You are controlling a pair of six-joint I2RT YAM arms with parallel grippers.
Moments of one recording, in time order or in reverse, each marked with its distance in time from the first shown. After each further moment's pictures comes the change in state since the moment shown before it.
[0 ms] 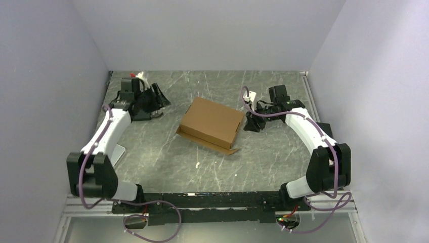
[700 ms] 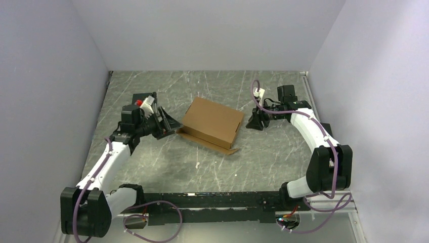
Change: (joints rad) left arm -0.018 -0.404 -0.495 0.204 0.349 -0.240; right arm -0.102 -0.017 -0.021 0.028 -0.148 0.042
